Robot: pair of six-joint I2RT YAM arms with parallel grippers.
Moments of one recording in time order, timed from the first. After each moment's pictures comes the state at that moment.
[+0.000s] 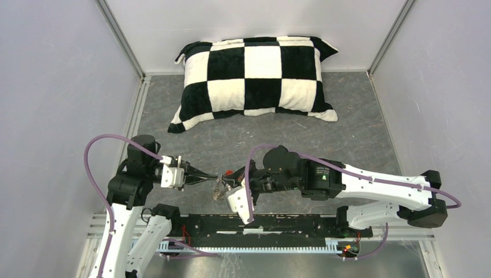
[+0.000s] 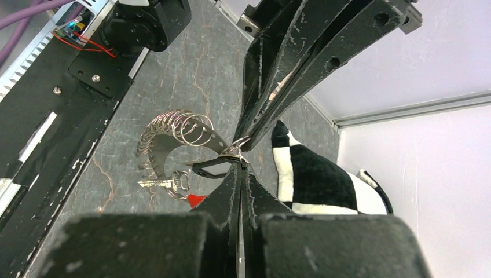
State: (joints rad) left arm -0.18 0.61 0.91 -0.91 1.41 0.93; right arm 1.40 1.22 1.26 -0.39 -0.16 -0.90
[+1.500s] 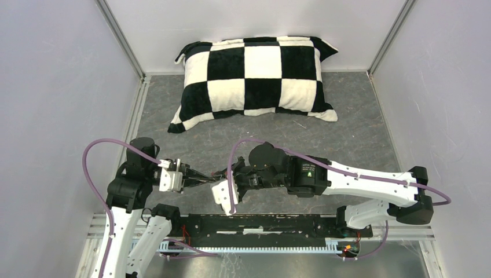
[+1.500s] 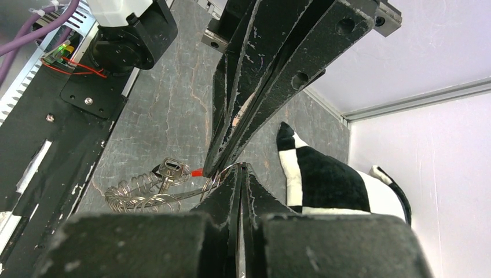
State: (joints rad) left arm -0.18 0.58 0.89 -0.91 1.44 0.94; right arm 1.40 1.33 1.35 -0.36 -0.13 -0.81
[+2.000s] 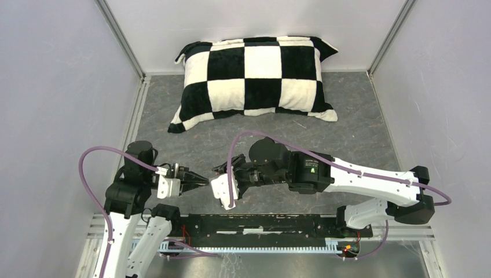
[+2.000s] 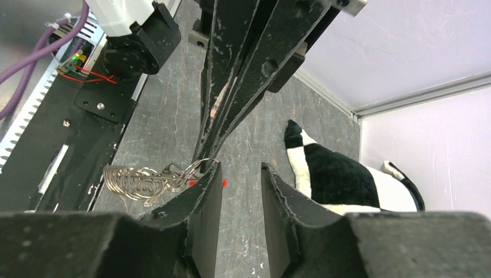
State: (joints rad) left arm -0.18 0.54 0.89 -0.92 1.44 0.97; right arm 1.39 1.34 1.41 -0.42 -0.14 -0.76
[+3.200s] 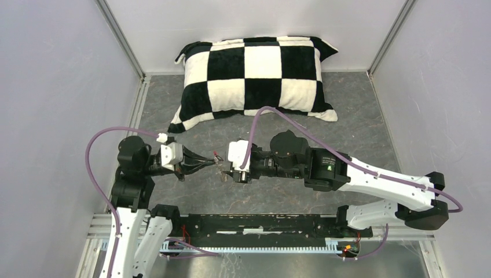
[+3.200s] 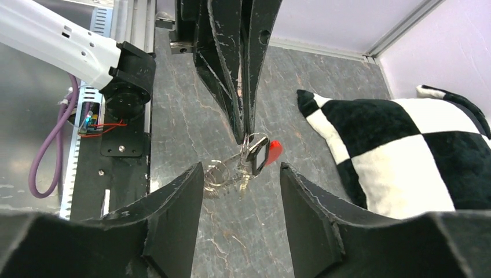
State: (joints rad) left arm -0.10 0.57 0.82 -0.45 1.29 0.31; right arm 1.32 1.23 1.37 -0.39 -0.03 -0.36
